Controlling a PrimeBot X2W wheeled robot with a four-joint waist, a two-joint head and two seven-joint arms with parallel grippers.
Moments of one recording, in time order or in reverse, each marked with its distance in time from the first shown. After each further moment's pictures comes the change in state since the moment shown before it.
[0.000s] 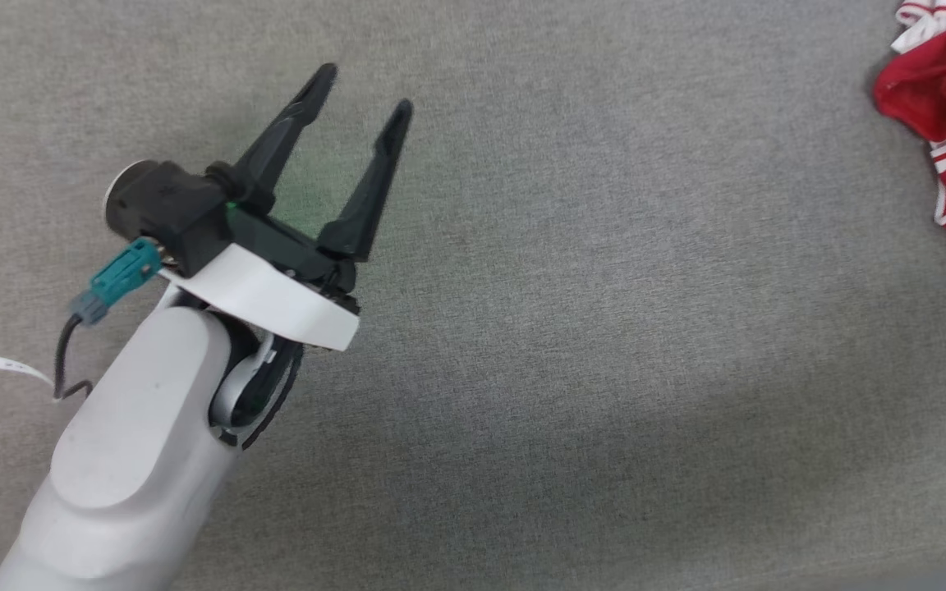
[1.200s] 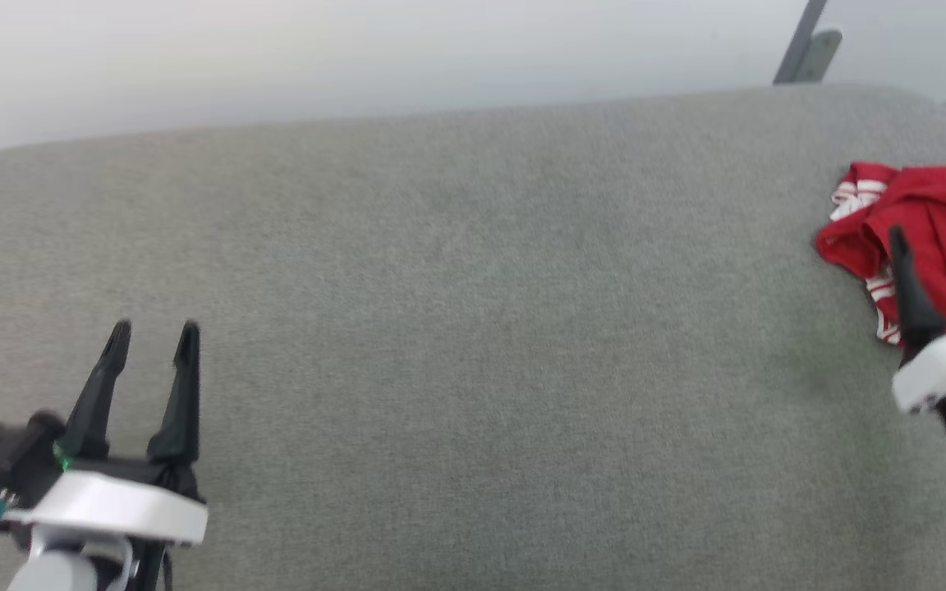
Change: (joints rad) left arm 0.576 -0.031 0.443 -0.084 0.056 0.000 0.000; right arm 0.669 0.158 0.117 -0.524 0.313 0.000 -0.321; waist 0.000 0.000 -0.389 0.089
